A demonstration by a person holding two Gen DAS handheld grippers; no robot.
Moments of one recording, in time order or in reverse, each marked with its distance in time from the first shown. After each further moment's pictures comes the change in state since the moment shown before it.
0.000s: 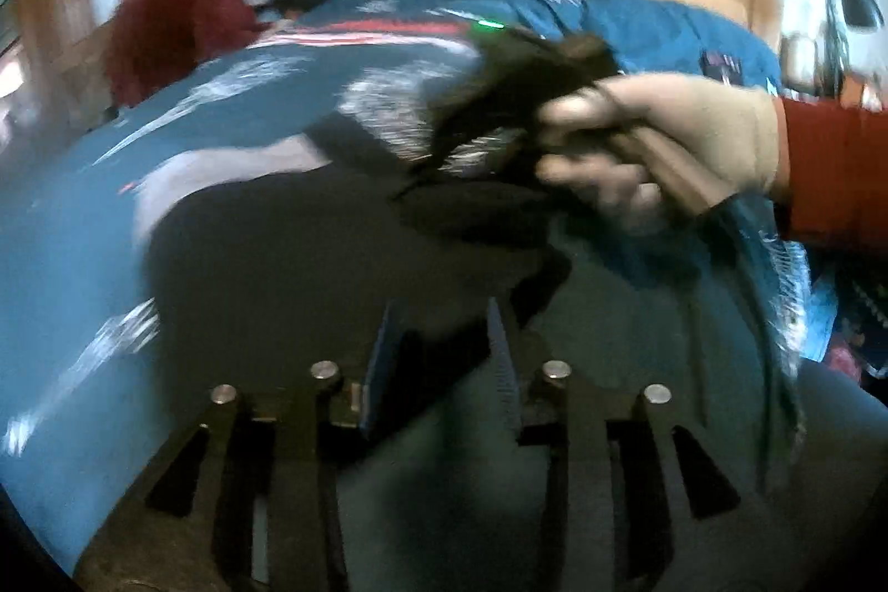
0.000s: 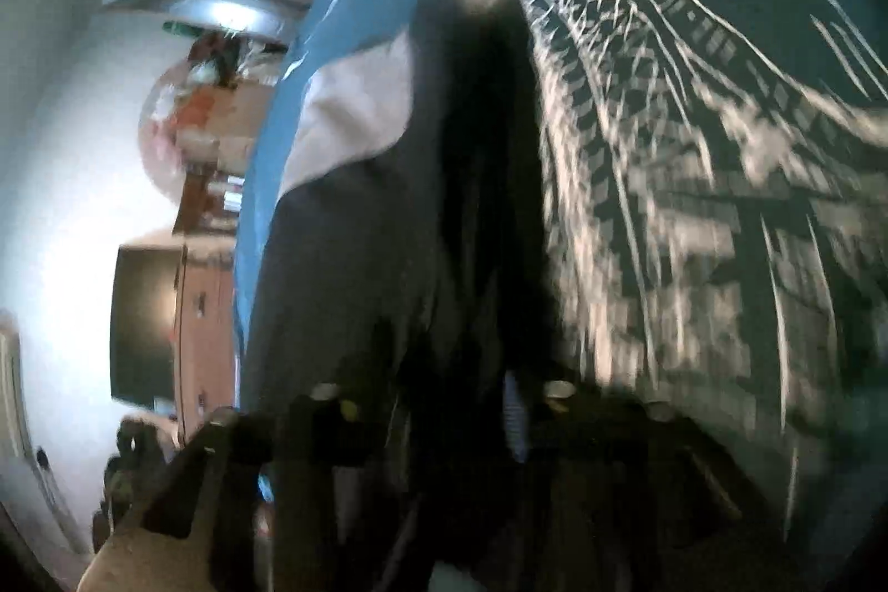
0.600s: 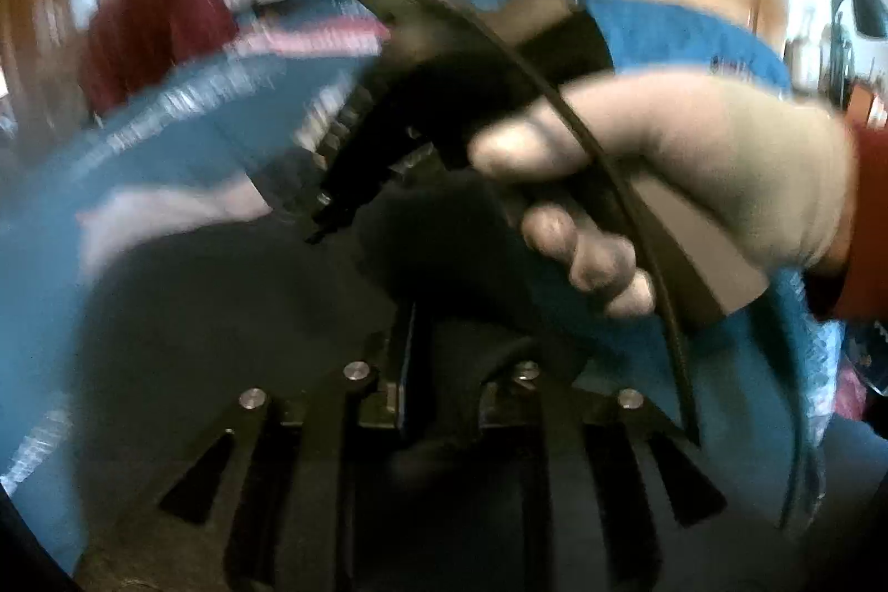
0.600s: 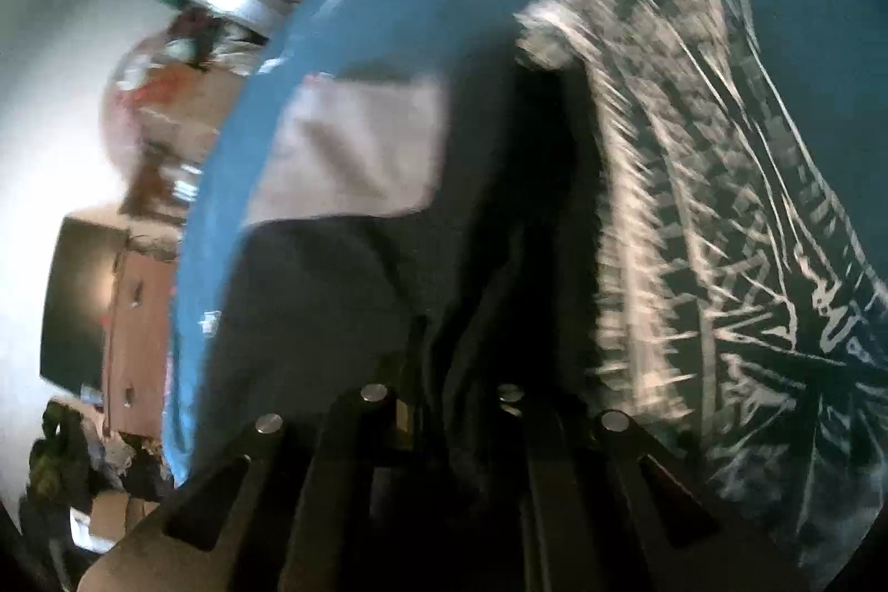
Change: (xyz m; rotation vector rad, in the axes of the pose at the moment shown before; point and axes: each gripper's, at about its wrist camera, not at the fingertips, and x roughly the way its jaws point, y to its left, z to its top) left arm 0.118 -0.053 0.035 0.119 0.111 -0.083; right arm 0.056 0.061 0.034 -0.107 -0.067 -0.179
